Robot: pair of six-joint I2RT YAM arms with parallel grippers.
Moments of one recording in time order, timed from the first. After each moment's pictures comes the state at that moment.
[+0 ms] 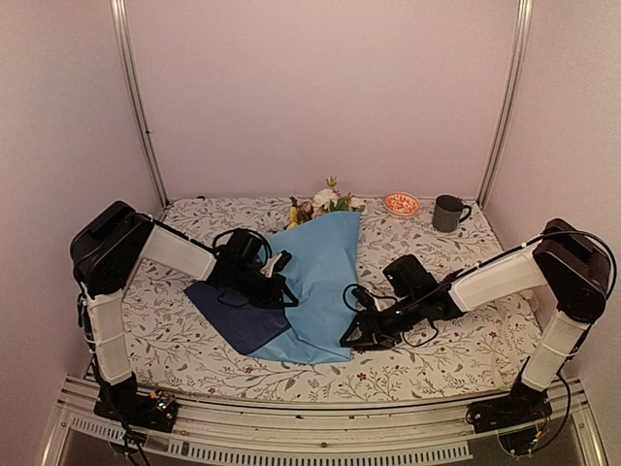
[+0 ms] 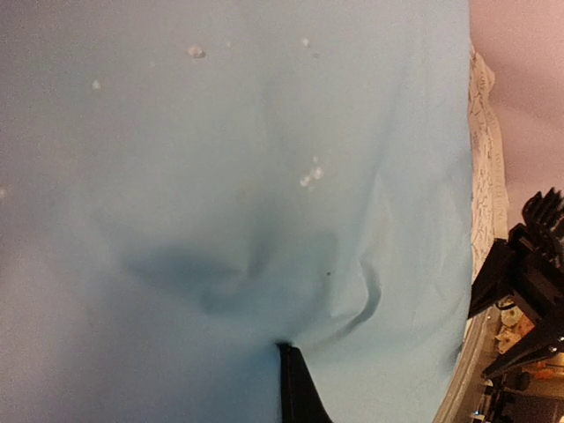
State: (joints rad) left arm -0.60 2.00 1.01 0.07 0.59 -0.46; right arm 0.81 1.72 0.76 0.06 -0.67 0.73
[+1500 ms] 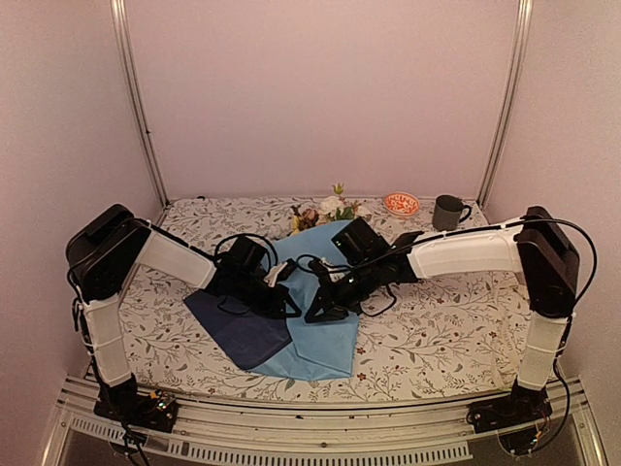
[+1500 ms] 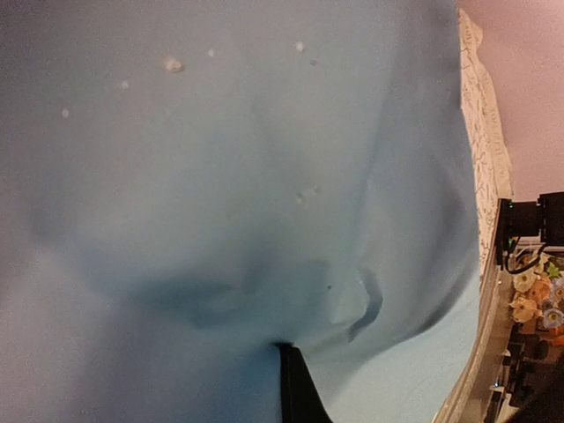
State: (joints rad) left arm -0.66 1.95 0.95 0.08 0.59 -0.41; right arm 0.91 1.89 1.29 -0.30 -0.58 0.74
